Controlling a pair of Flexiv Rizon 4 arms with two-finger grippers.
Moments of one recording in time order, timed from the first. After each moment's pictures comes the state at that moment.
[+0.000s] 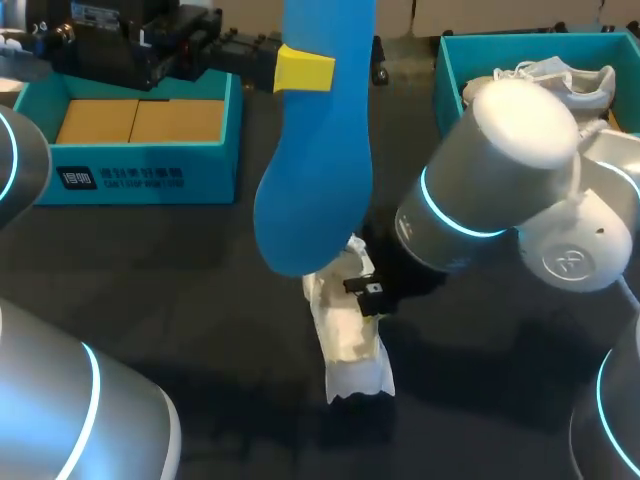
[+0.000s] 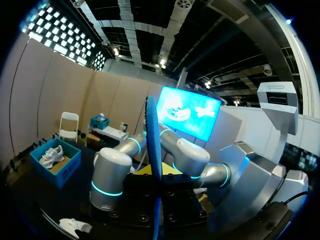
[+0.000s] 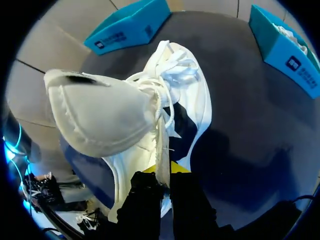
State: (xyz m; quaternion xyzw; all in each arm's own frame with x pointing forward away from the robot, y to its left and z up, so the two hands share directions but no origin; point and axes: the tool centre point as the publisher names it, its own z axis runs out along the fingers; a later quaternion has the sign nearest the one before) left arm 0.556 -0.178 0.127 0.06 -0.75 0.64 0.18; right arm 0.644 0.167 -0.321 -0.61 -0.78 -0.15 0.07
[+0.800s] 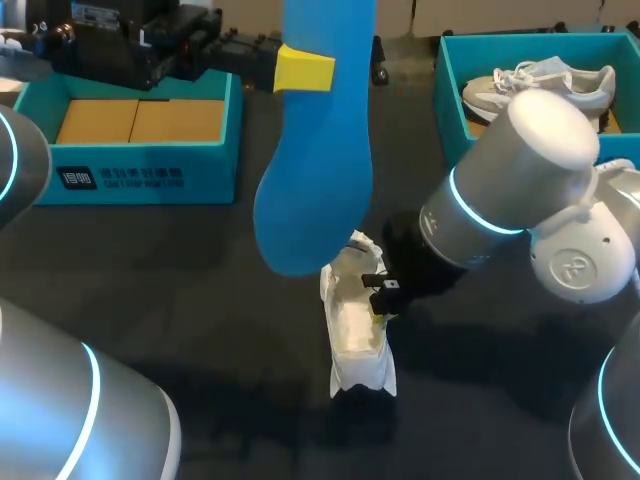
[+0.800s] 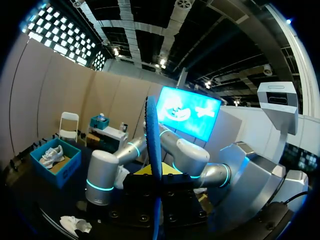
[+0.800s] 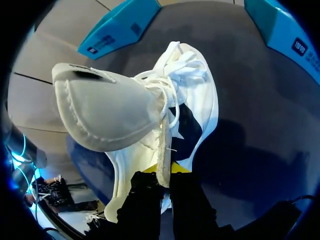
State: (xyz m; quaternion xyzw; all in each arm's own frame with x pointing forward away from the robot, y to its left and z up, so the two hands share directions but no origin) left arm 0.556 -0.178 0.127 0.06 -0.75 0.64 0.18; right arm 0.662 0.153 -0.353 -0.61 -0.76 -0.17 0.12
